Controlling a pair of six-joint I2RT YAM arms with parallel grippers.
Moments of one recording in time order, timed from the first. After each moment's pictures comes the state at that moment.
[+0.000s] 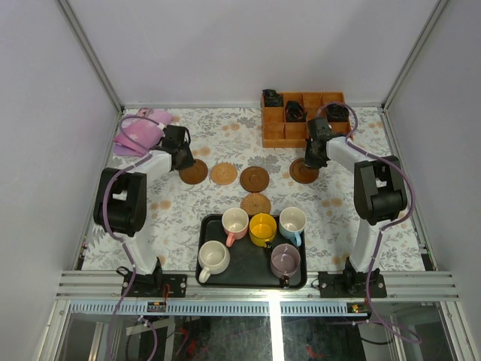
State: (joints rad) left arm -0.14 1.83 1.13 -0.23 -0.05 -0.49; right arm 0.22 1.96 1.35 -0.51 0.11 0.37
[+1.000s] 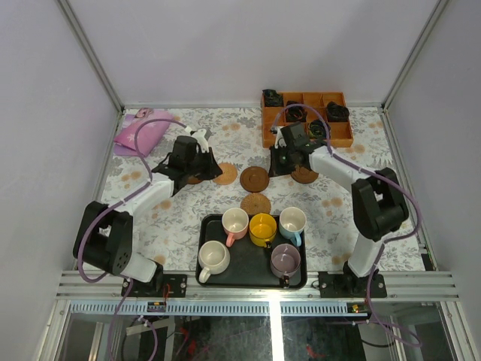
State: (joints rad) left arm -0.33 1.47 0.91 -0.07 0.28 -0.40; right arm 0.46 1.77 1.28 -0.44 -0.25 0.27
